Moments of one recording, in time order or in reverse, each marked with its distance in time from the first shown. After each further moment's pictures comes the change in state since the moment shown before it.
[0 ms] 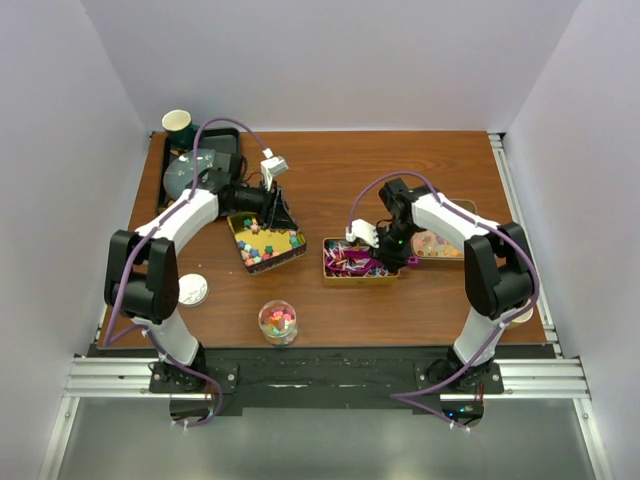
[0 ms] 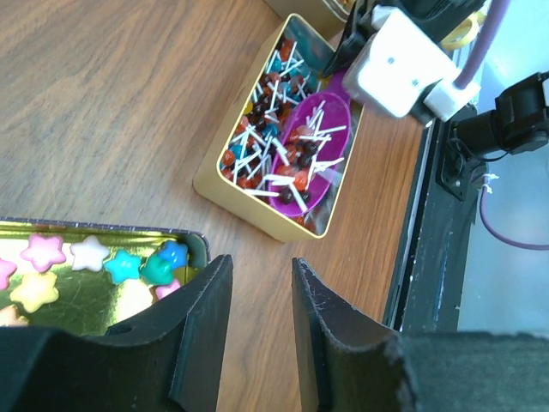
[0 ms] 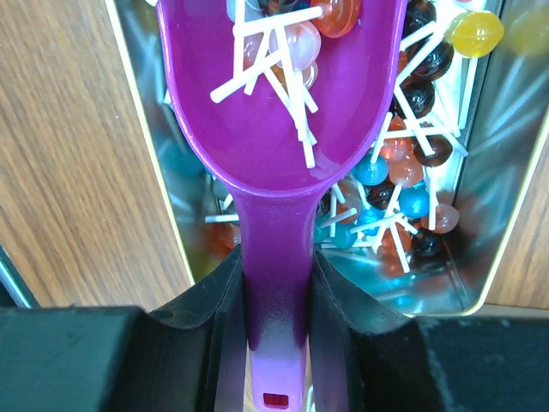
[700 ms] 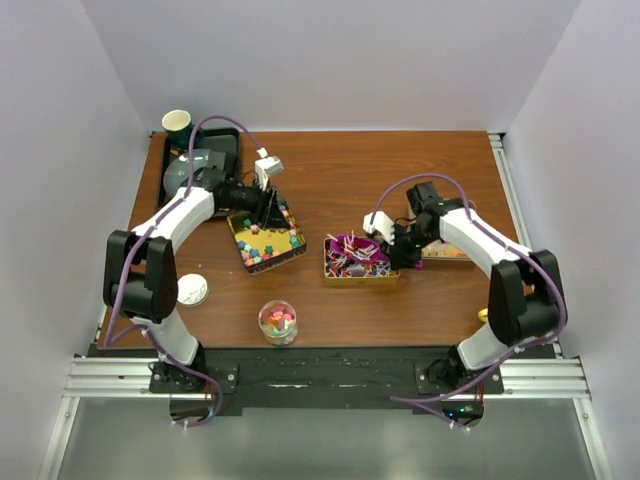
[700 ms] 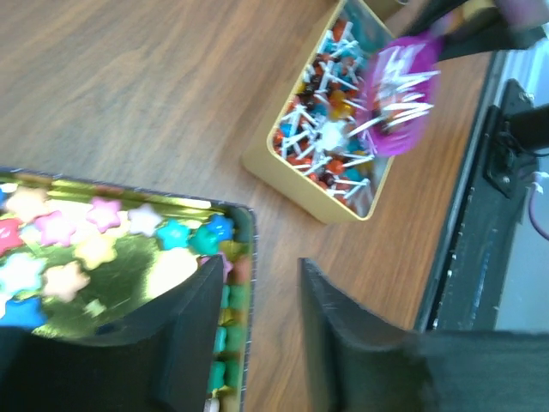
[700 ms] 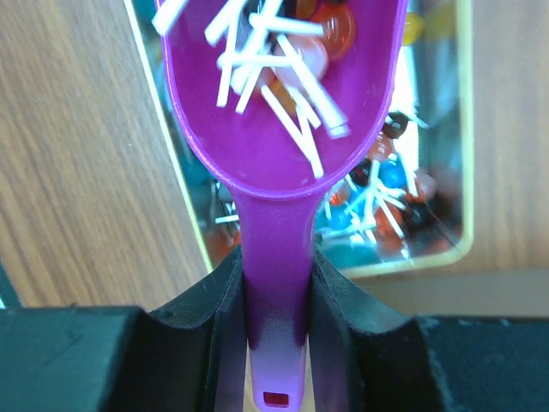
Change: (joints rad) left arm 0.032 0.002 0.016 -0.064 -0.088 0.077; right arm -0.111 -0.207 -0.195 0.185 -0.191 0.064
